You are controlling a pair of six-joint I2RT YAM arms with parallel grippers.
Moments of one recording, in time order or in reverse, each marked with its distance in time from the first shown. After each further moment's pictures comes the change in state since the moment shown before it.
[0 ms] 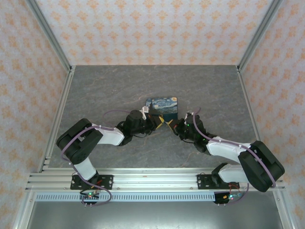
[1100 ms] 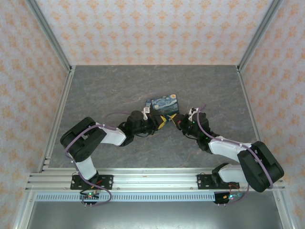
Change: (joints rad) left arm -0.013 0.045 0.006 0.094 0.016 -0.146; right arm -0.100 0.002 -0.020 0.145 -0.057 -0.033
